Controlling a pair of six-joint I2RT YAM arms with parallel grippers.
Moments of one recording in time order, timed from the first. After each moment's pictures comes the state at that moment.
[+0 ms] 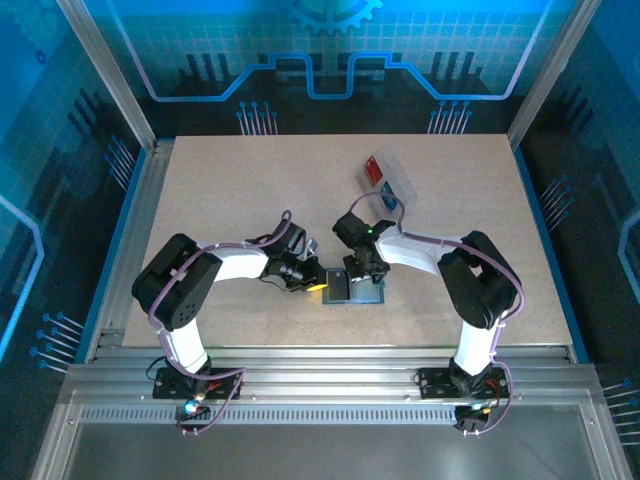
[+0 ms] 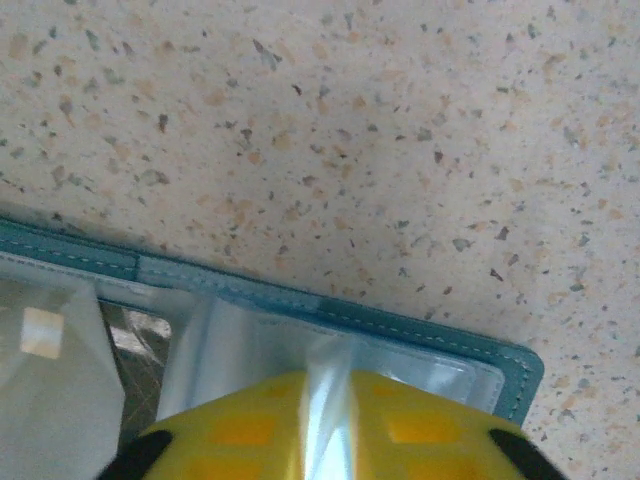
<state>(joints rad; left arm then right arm) -0.54 1.79 0.85 -0.13 0.58 -0.80 0.69 1.82 1.13 -0.71 0.12 0.43</state>
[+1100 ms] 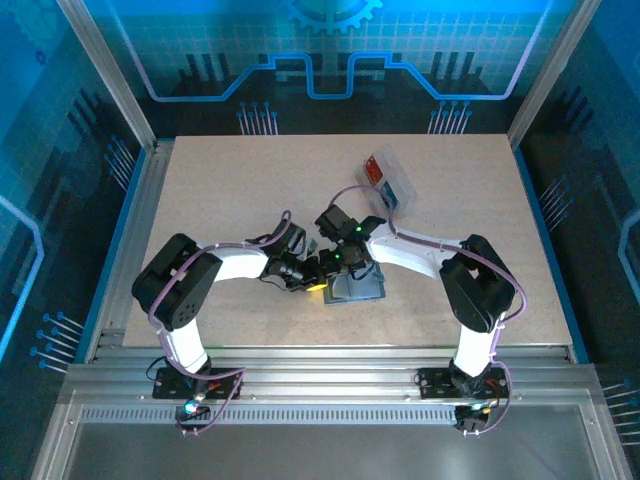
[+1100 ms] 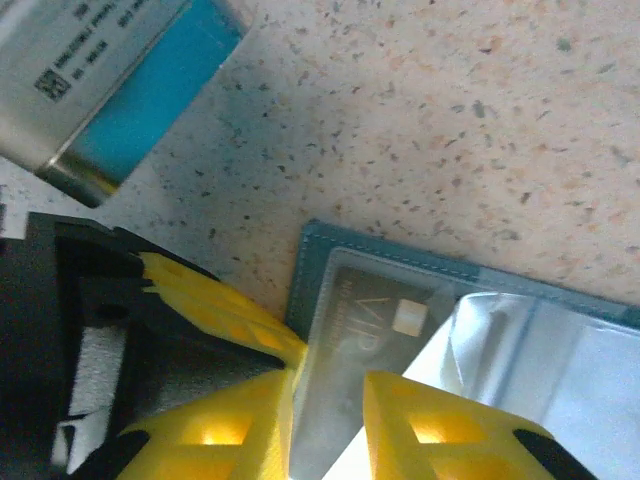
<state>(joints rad) -0.54 1.79 0.85 -0.12 0.58 -0.80 0.77 1.81 1.25 -0.66 -0.09 0.51</state>
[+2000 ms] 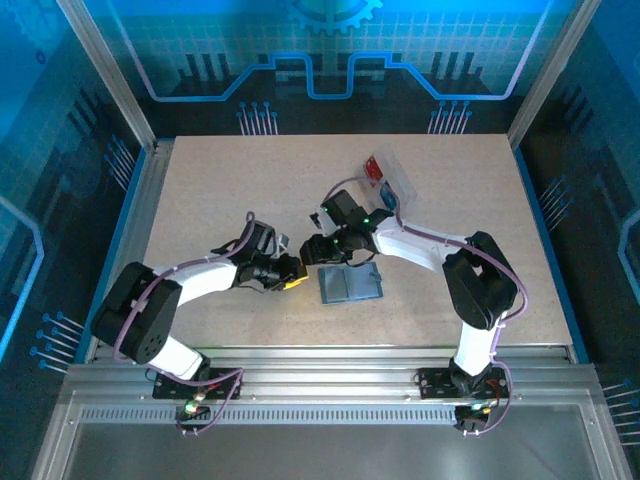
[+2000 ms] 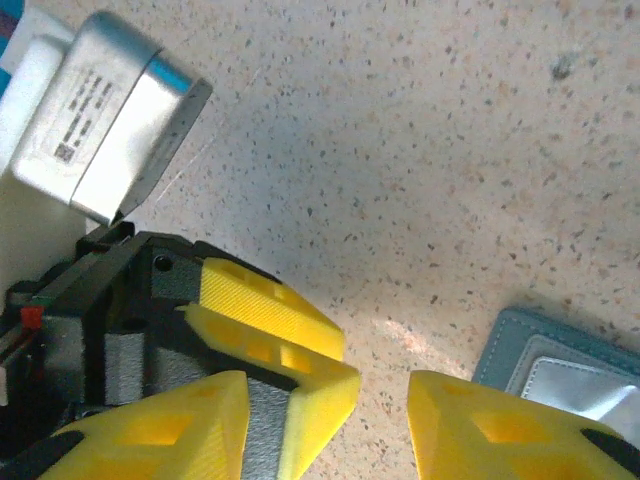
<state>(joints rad) -0.41 1.51 0.66 -0.12 0.55 -0.87 0.71 1.81 1.28 -0.48 -0.42 0.53</state>
